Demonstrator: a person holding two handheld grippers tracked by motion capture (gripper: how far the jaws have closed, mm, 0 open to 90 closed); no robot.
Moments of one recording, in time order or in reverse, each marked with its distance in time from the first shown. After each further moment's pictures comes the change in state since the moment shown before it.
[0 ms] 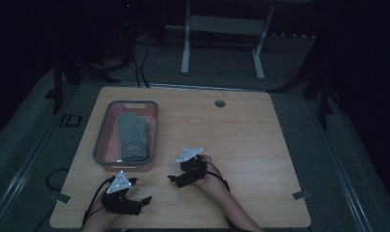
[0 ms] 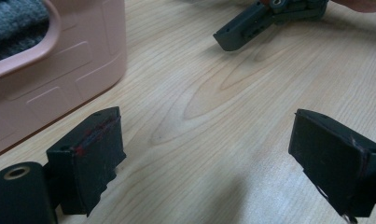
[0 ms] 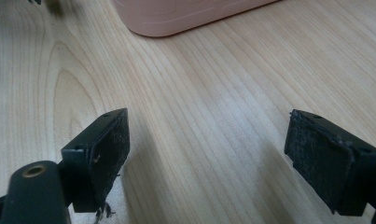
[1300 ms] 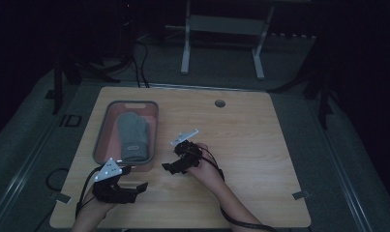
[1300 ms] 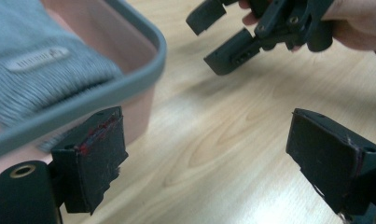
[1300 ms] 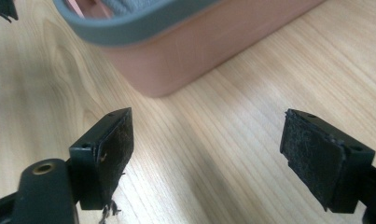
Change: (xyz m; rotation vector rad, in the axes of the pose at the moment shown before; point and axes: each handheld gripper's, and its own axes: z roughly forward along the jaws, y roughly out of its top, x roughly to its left) left arm 0.000 0.039 -0.033 -0.072 0.028 -0.067; right arm -0.008 0.054 -0.017 0.064 0.032 0.172
